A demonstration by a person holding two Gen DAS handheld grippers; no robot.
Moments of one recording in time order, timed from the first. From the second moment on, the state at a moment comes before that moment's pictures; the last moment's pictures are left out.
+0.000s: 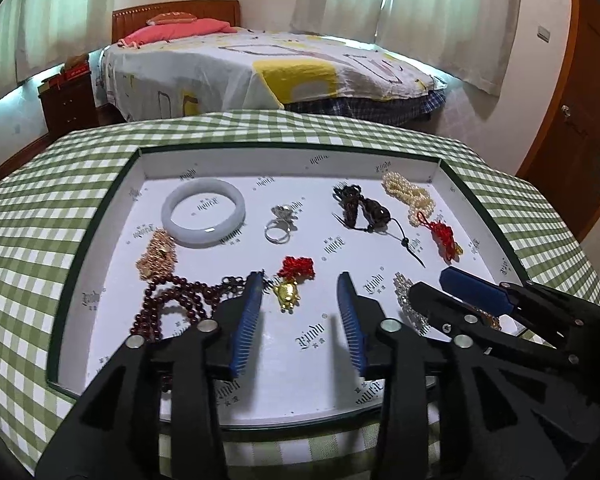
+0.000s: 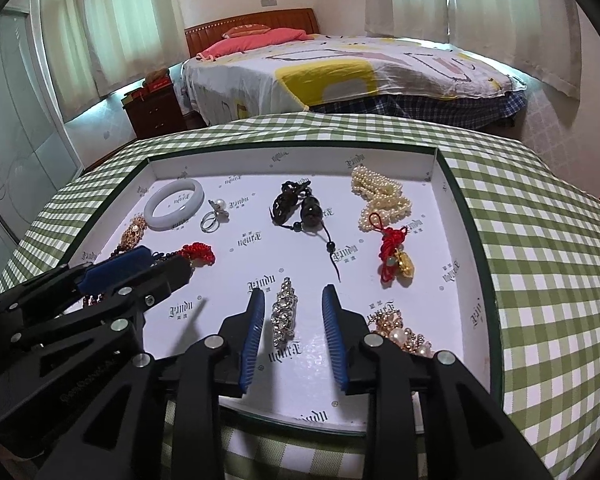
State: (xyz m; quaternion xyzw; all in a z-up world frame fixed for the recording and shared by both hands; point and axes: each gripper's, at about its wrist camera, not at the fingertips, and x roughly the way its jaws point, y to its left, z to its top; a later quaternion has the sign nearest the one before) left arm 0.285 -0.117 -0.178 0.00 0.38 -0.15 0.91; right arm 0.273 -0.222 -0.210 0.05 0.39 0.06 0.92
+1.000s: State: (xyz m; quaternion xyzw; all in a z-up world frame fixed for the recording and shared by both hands) left arm 0.208 -0.063 -0.133 0.02 0.32 -0.06 0.94; right arm 0.207 -0.216 -0.179 0.03 0.37 0.02 0.93
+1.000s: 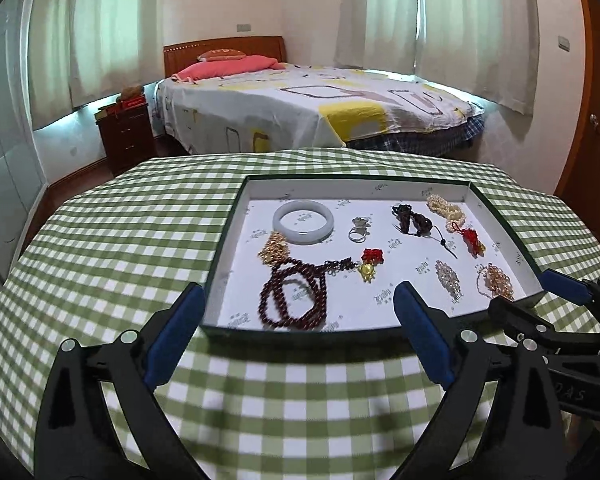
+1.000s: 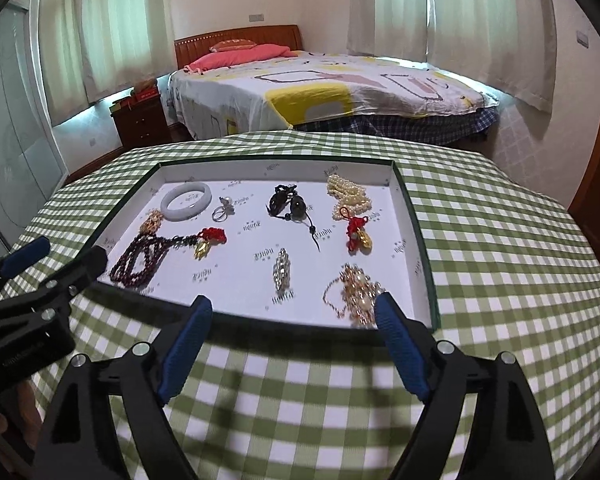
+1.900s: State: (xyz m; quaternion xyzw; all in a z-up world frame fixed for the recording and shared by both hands) left arm 0.068 -0.043 -0.020 0.04 0.23 -0.05 0.97; right arm 0.075 -0.211 -0.067 0.02 0.26 0.02 0.97
